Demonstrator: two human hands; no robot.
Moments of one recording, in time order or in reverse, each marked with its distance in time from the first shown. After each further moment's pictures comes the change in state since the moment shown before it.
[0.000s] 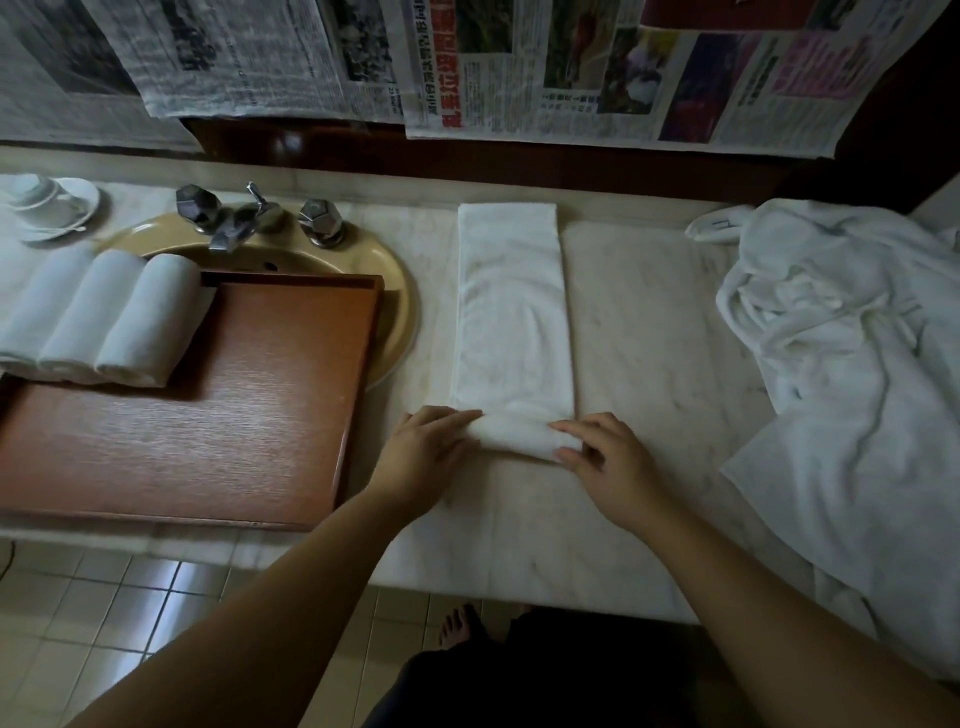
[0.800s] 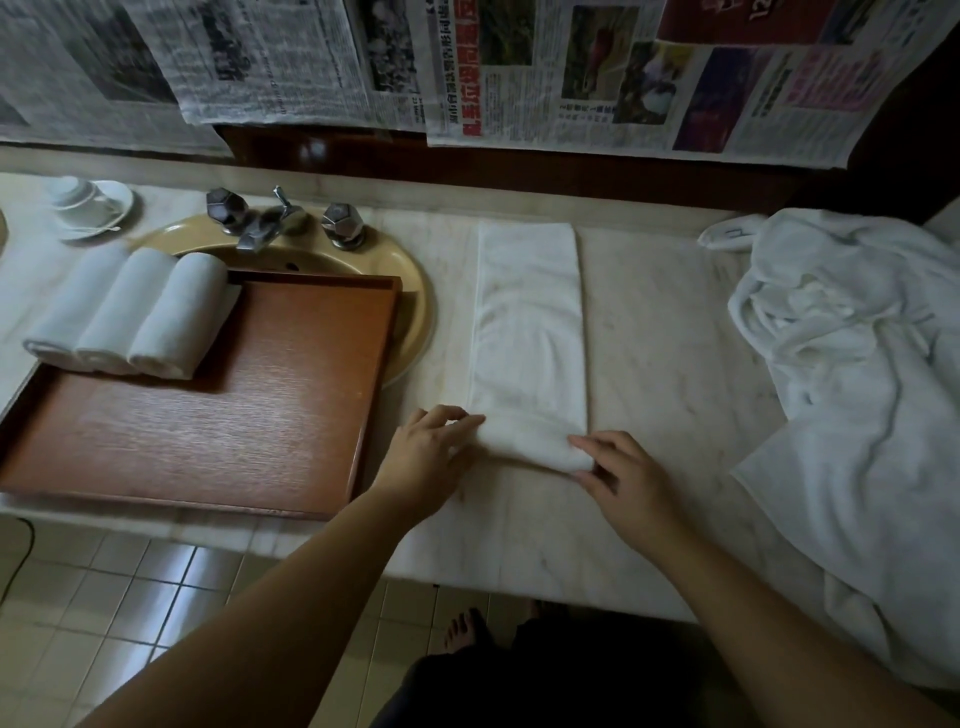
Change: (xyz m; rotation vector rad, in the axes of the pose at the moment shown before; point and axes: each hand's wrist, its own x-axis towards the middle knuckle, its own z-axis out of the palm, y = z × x) left_hand -0.009 -0.008 -0.004 0.175 0.025 0.072; right_hand -0.026 0.003 0.002 -0.059 0.068 -0.105
